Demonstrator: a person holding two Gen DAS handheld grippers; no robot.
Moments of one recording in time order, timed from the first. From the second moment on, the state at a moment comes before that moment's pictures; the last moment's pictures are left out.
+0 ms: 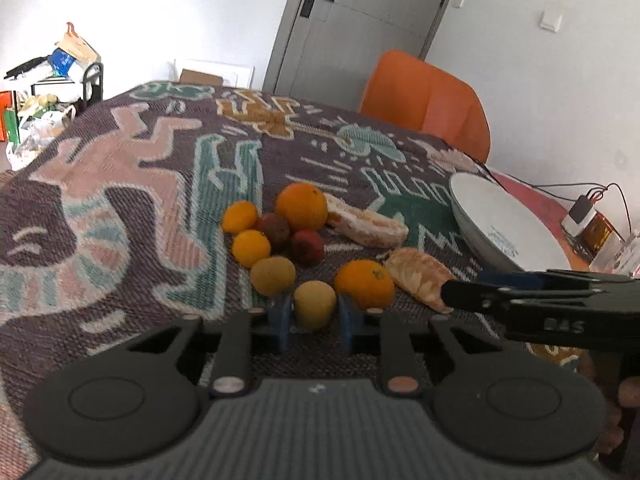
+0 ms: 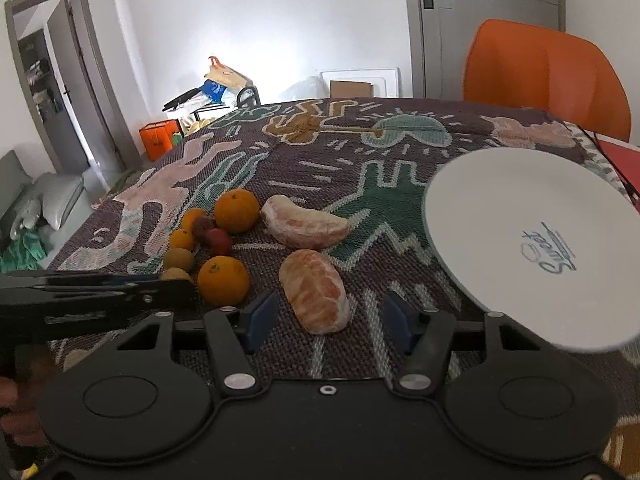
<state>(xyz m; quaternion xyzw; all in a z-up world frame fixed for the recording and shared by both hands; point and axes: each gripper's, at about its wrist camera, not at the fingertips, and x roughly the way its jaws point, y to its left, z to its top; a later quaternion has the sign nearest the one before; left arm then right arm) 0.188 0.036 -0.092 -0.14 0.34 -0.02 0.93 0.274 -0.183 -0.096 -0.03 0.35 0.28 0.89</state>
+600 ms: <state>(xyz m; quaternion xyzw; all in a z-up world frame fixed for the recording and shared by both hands) 0.170 0.068 -0.083 -0.17 0.31 0.00 0.93 0.300 -0.151 -0.103 -0.09 0.35 0.29 0.89</state>
